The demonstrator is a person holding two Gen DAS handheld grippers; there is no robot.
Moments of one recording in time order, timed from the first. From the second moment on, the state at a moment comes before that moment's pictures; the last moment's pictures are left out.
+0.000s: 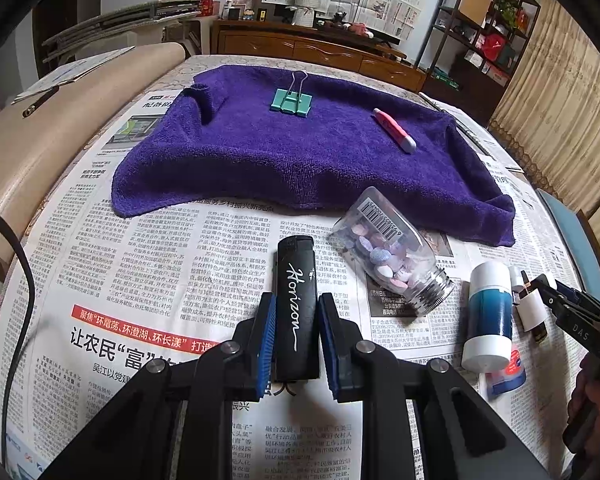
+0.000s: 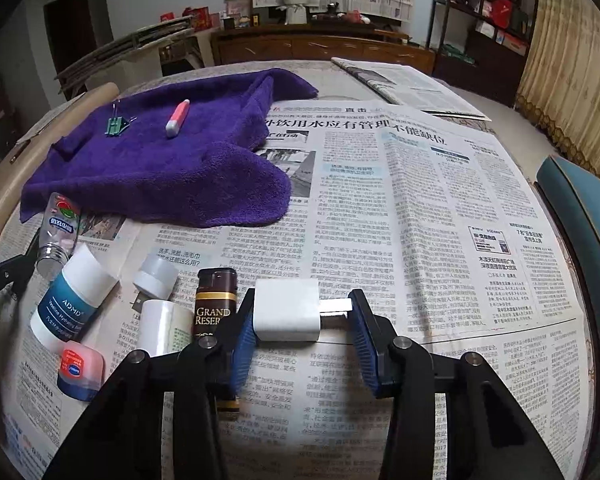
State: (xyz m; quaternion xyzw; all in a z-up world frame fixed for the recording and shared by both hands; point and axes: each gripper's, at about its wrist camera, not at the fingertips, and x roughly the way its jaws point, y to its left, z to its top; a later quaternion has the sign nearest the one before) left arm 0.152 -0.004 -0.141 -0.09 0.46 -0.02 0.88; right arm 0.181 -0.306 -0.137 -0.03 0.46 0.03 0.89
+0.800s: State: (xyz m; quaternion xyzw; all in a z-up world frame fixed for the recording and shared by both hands) left arm 0.159 0.021 -0.090 -0.09 0.43 -0.03 0.90; right arm 0.171 -0.262 -0.075 0.01 0.42 0.10 0.90
